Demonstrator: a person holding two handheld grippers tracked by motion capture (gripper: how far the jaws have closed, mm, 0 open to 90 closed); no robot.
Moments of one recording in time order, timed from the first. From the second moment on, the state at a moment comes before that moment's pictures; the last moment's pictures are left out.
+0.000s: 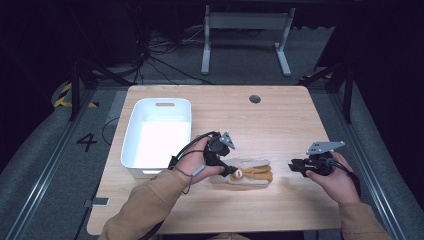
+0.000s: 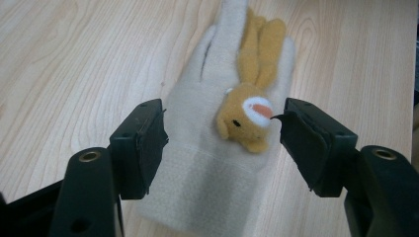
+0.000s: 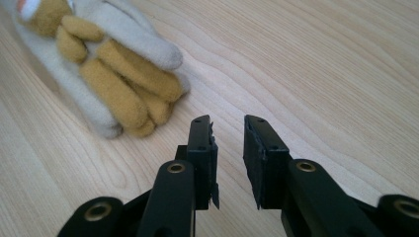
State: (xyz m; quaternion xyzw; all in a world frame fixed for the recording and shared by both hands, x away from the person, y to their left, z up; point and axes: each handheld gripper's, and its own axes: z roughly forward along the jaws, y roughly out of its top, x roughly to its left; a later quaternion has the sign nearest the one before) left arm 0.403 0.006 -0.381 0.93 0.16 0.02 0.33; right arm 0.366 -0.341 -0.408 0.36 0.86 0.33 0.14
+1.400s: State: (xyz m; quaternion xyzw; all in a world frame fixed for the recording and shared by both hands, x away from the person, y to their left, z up) left arm 0.414 0.001 -0.453 0.91 0.14 -0.01 0.39; right arm 0.357 -0.342 -0.411 0.35 0.86 0.35 0.13
